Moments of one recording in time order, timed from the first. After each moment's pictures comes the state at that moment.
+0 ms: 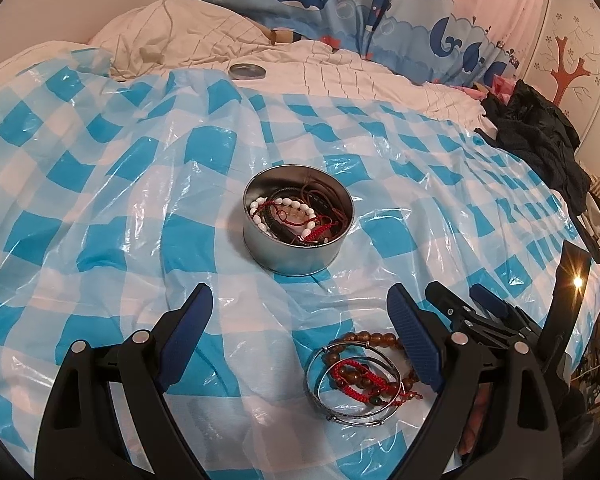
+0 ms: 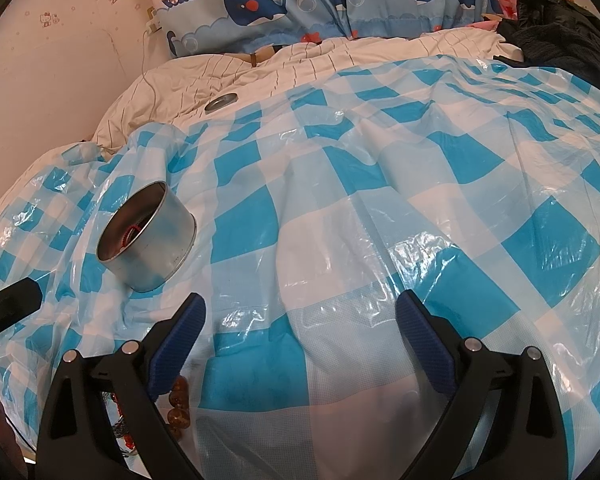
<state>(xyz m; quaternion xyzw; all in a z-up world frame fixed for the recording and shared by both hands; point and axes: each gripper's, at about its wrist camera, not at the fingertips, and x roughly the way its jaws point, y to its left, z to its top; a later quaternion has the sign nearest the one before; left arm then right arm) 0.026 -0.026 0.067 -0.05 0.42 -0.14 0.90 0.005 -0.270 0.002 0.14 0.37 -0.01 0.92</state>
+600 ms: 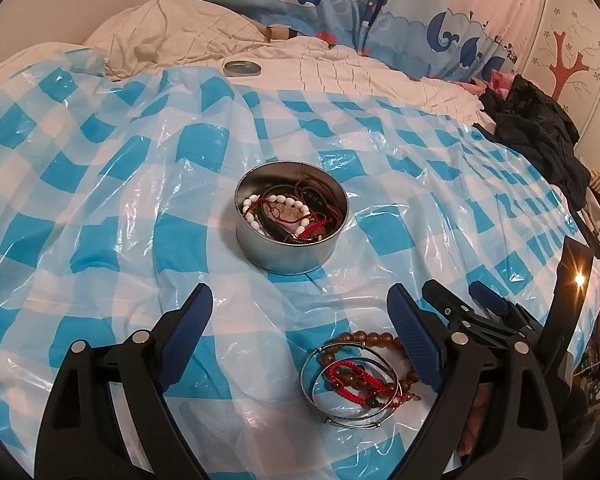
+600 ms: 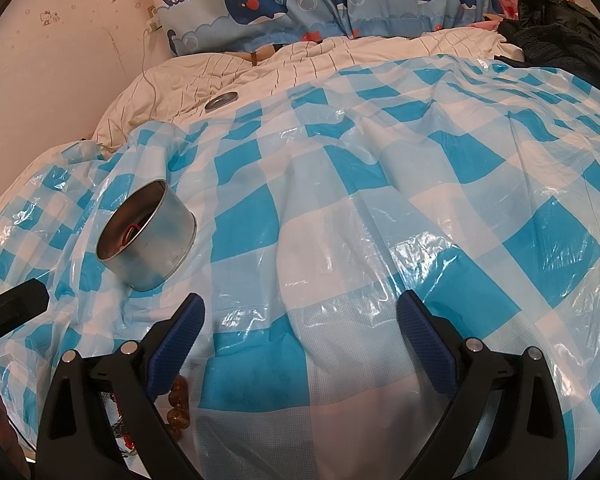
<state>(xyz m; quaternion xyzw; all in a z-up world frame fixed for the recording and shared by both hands) 0.028 -0.036 0.064 -0.04 0.42 -0.14 0.90 0.006 -0.268 0.001 0.14 0.37 -0.01 0.92</state>
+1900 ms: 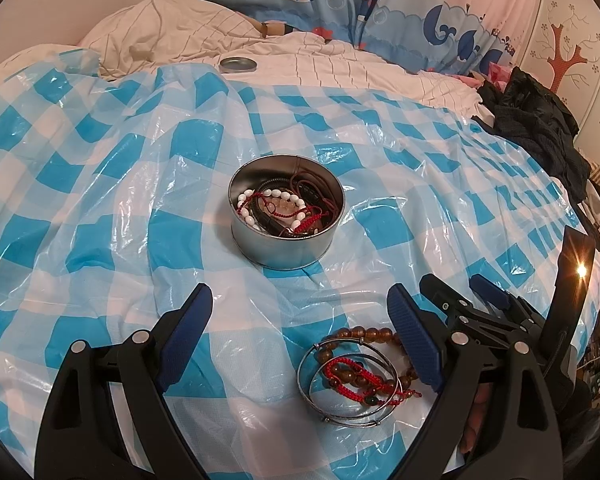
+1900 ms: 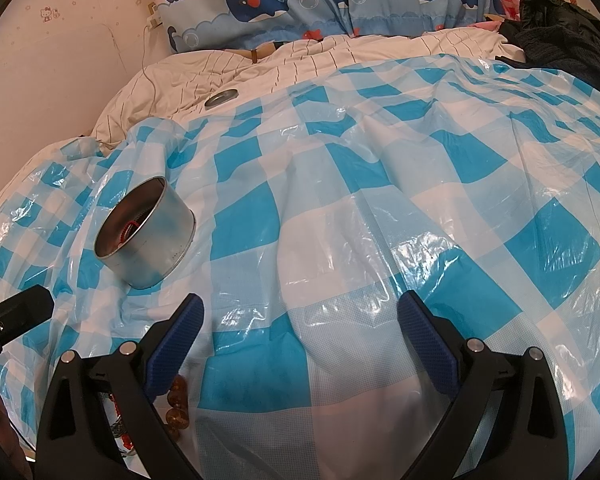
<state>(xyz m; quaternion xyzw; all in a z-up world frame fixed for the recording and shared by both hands) 0.027 -0.041 0.061 -0.04 0.42 -0.14 0.89 0.008 -0.267 0.001 0.14 0.37 -0.01 0.92</state>
